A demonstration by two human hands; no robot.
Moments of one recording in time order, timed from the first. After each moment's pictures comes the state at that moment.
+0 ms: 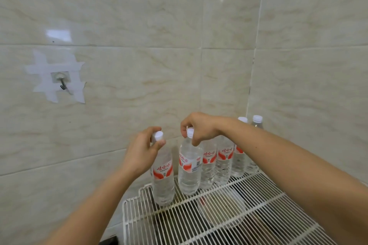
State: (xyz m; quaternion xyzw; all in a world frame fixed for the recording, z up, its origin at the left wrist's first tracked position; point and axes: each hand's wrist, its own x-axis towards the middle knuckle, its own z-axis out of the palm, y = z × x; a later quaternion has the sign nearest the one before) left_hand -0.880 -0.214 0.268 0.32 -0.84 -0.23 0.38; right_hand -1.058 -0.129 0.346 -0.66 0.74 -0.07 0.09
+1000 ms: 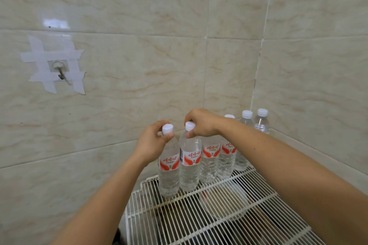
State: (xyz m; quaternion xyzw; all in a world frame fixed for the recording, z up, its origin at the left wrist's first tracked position) left_hand -0.900 -0.221 0.266 0.32 -0.80 -0.38 0.35; right_hand -1.060 -0.150 0.320 -0.63 0.77 -0.13 0.05
